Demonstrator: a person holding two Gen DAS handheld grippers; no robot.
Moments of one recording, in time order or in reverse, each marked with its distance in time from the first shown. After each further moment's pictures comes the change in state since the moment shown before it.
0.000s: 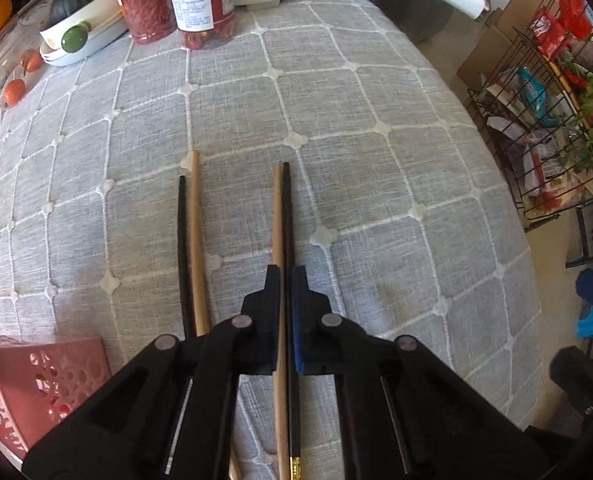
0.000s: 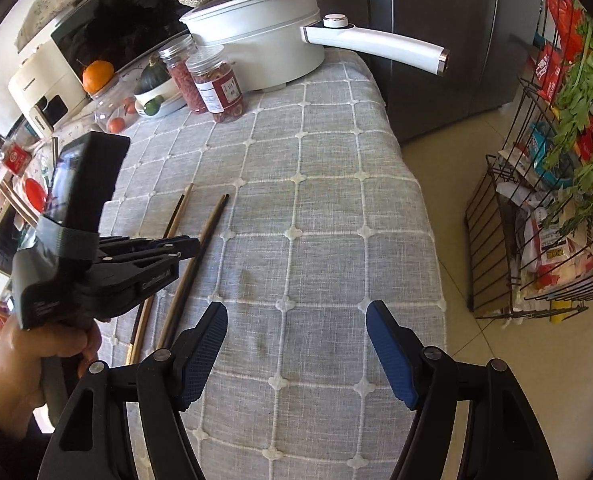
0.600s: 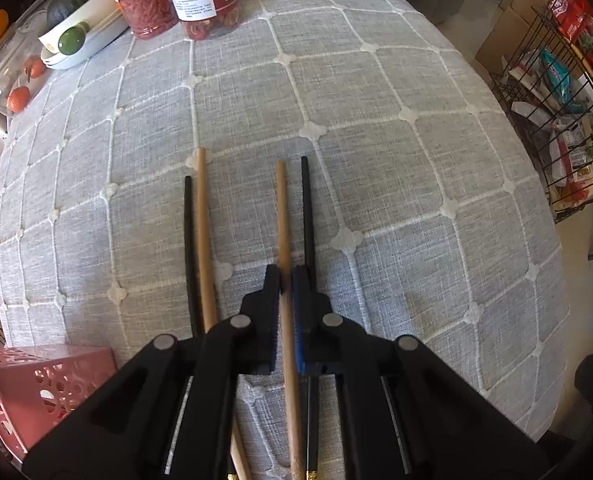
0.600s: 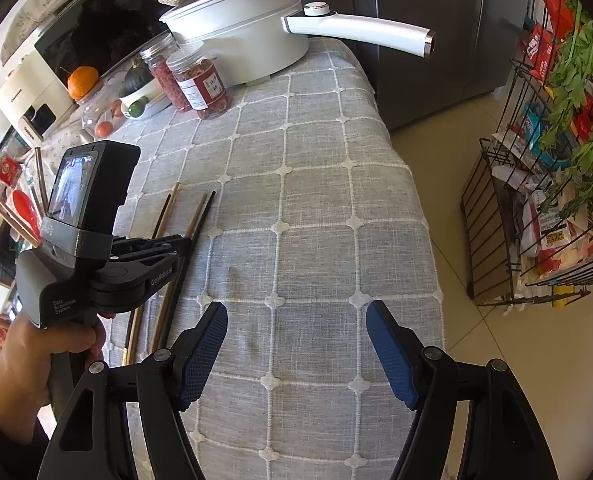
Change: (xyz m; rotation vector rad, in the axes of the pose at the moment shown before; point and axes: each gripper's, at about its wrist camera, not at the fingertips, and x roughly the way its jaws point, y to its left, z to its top) left arm 0.019 -0.018 0.012 0.027 0.036 0.083; right arm 0.009 -0.010 0.000 0.047 0.032 -0.005
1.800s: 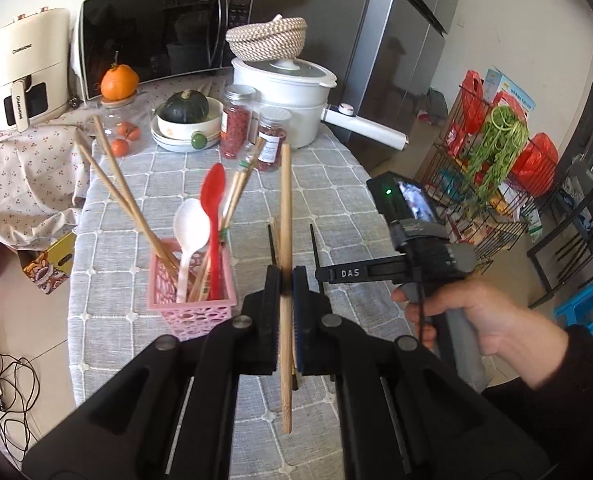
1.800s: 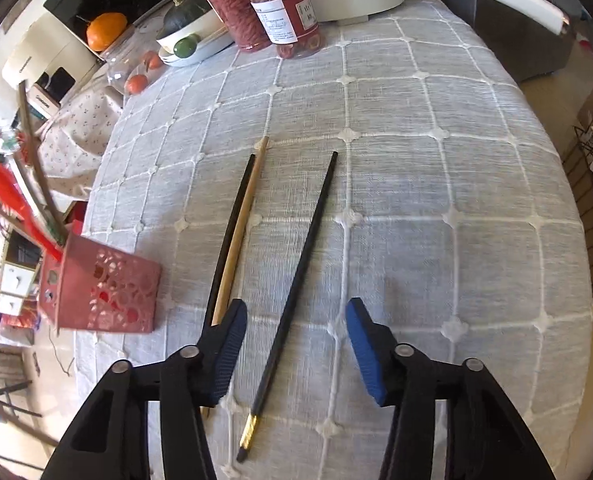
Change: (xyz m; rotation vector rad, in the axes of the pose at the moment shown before) left arm -0.195 0.113 -0.148 -0.084 -0.532 -0.199; right arm 0.093 0.102 0.028 -0.022 0.140 0.117
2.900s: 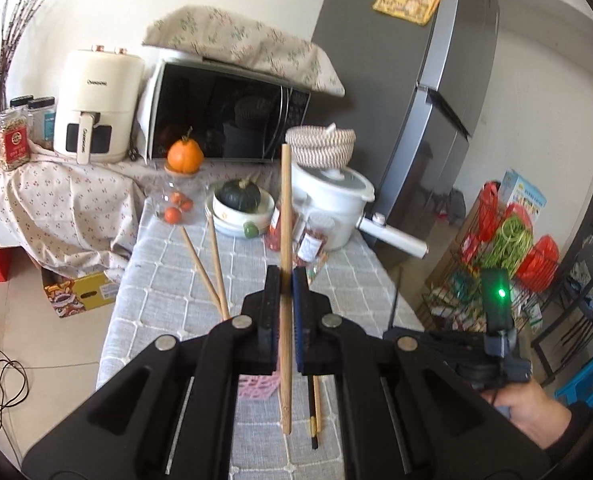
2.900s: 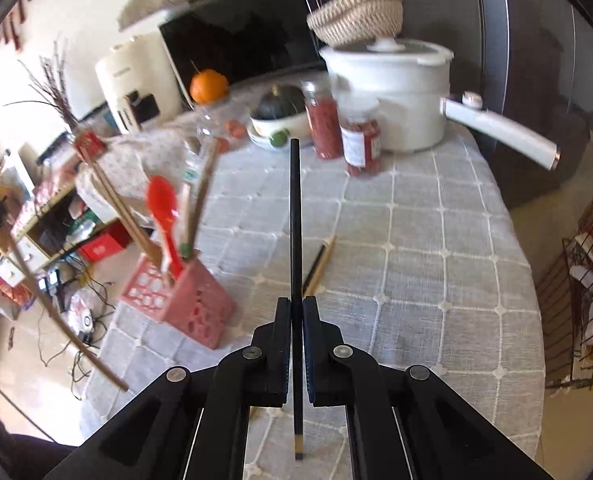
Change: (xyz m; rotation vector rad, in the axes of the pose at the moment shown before) left arm -0.066 0.048 0.008 -0.154 -0.358 0.055; right arm -0.121 0.055 -0.046 -0.253 -0.389 0.059
